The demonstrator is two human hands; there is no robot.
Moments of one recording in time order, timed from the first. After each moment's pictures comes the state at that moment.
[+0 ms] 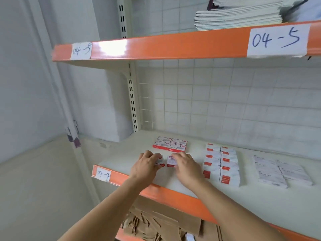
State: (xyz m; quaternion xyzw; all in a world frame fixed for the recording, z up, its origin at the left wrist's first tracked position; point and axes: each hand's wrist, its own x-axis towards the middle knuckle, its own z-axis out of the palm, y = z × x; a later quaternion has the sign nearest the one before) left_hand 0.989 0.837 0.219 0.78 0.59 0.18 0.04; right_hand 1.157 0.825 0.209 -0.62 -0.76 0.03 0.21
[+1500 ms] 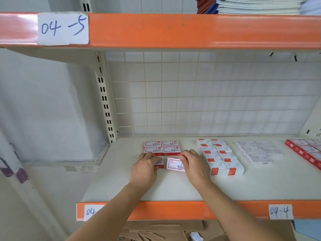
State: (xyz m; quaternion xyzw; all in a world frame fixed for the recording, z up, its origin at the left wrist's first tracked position) left_hand 0.969 0.920 0.199 0.87 0.42 0.24 0.08; right_hand 1.137 0.843 0.204 -0.78 -0.56 -0.04 0.28
